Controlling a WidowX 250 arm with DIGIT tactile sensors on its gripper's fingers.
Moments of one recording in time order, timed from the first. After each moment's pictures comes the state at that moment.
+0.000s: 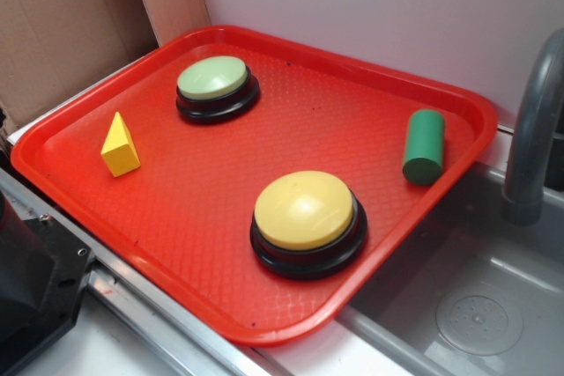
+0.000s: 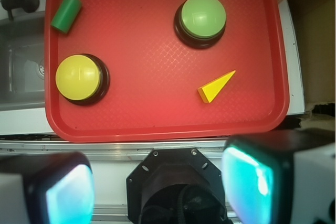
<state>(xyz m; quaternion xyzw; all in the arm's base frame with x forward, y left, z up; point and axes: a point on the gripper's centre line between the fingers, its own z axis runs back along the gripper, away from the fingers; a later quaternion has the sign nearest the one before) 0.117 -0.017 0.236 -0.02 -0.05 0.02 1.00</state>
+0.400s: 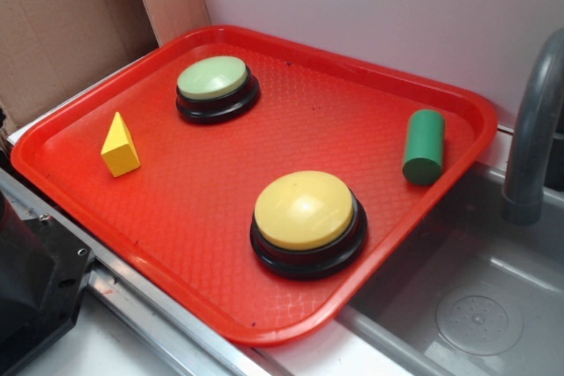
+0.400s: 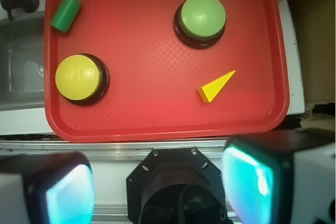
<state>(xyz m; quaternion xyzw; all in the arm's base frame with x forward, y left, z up) 0.115 -0.017 0.232 -0.01 -0.04 0.02 1.00</state>
